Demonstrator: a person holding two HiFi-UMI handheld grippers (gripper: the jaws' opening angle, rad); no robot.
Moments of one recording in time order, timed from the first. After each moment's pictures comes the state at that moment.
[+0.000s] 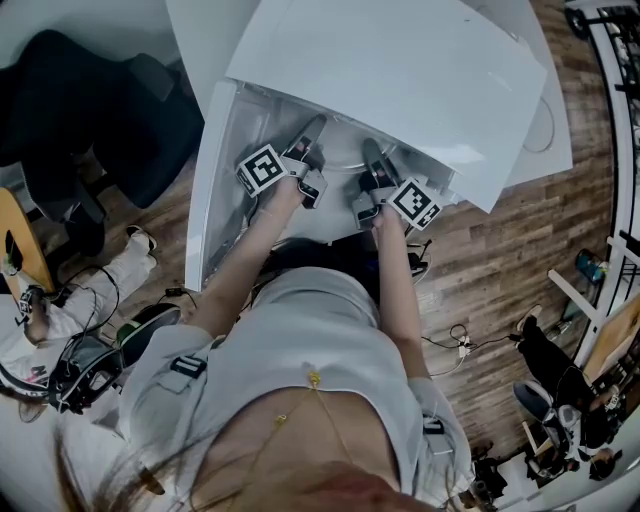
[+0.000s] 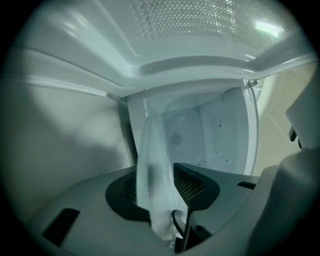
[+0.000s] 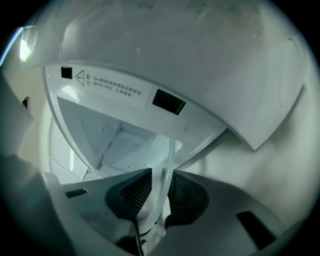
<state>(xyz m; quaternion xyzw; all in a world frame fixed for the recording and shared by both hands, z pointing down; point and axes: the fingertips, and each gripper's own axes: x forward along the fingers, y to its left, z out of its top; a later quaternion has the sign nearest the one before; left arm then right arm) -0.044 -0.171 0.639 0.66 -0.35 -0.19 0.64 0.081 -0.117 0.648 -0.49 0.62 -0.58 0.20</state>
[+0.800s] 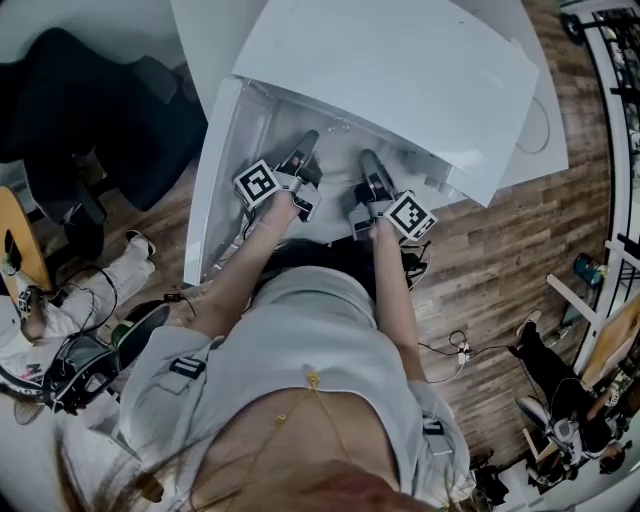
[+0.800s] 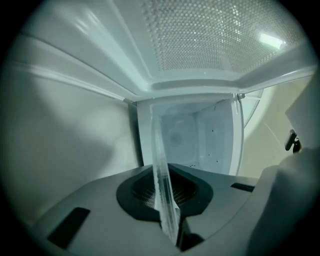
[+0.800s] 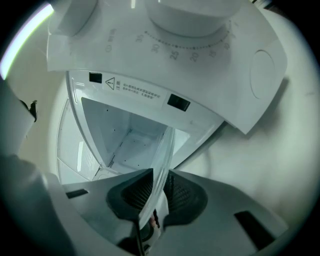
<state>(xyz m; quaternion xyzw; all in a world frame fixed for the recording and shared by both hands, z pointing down) -0.058 -0.143 0.634 0.64 -0.34 -0.22 0.65 0.068 -0.108 0.613 -0.45 0.69 -0.52 0.24</state>
